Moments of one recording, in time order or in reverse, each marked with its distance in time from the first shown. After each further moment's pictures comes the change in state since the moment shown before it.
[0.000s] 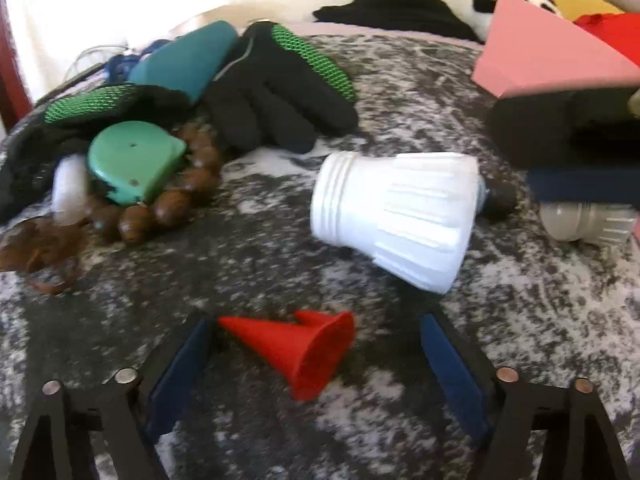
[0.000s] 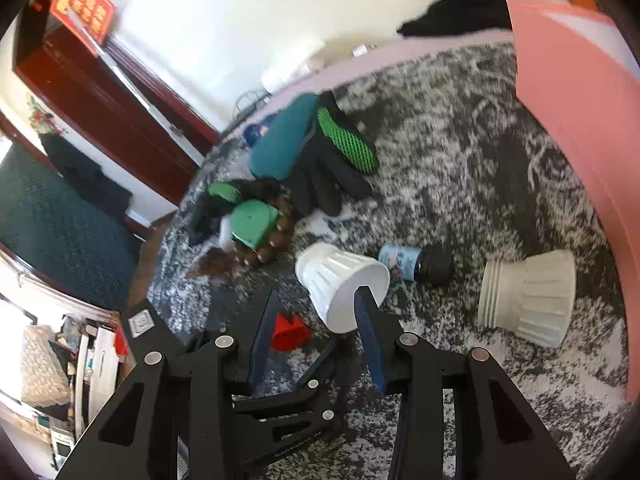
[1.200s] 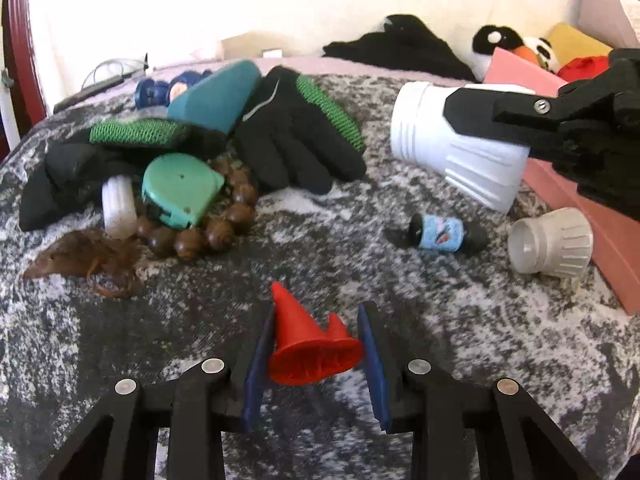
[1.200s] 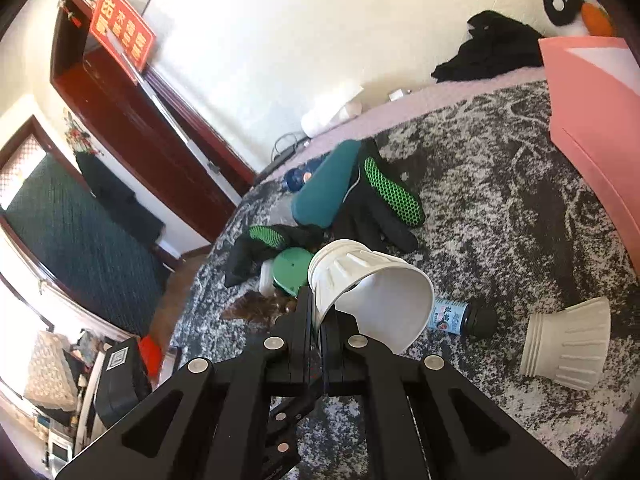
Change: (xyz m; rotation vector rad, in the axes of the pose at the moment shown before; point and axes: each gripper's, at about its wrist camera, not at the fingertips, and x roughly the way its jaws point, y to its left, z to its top) left arm -0.048 0.012 0.002 -0.044 -0.075 -0.023; right arm -0.018 0.021 0.005 -0.069 -0.219 0.116
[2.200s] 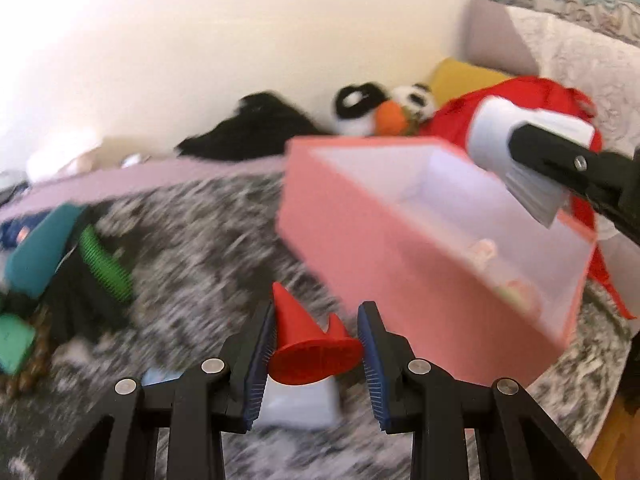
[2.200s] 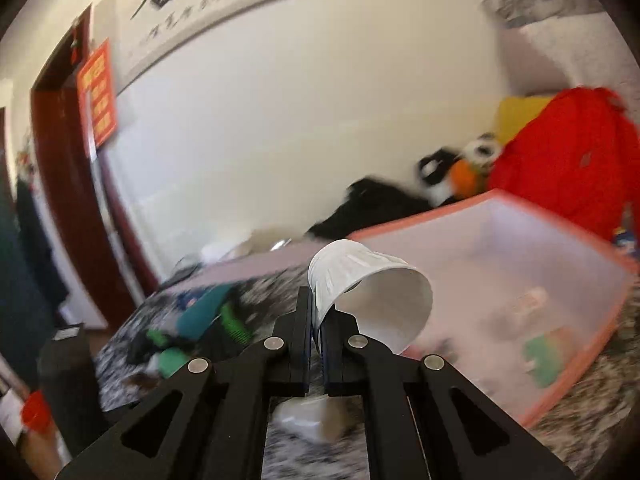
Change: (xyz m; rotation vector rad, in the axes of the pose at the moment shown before) left arm -0.028 -0.185 0.071 0.144 -0.193 -0.211; right arm -0.211 -0.045 0.008 -0.142 -0.517 -0.445
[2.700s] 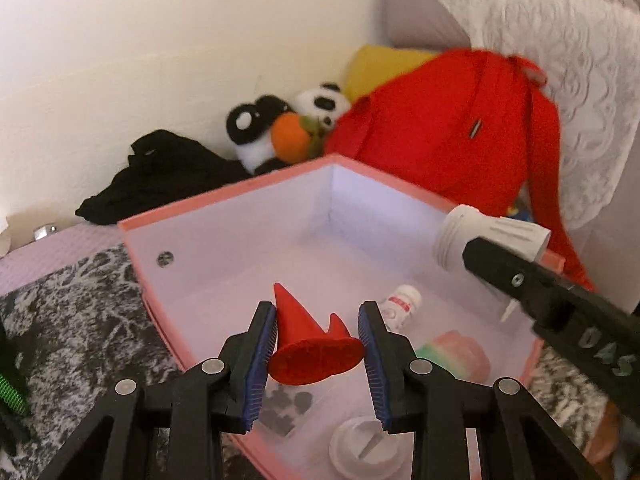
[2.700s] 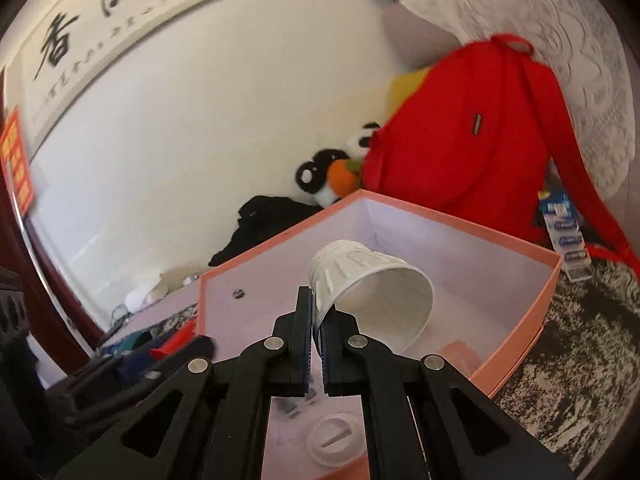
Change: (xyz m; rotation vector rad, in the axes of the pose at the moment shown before) left arm 0.083 -0.121 0.060 0.161 0.023 -0.078; right arm 0.013 -0.159 0.018 0.229 0.030 -0.165
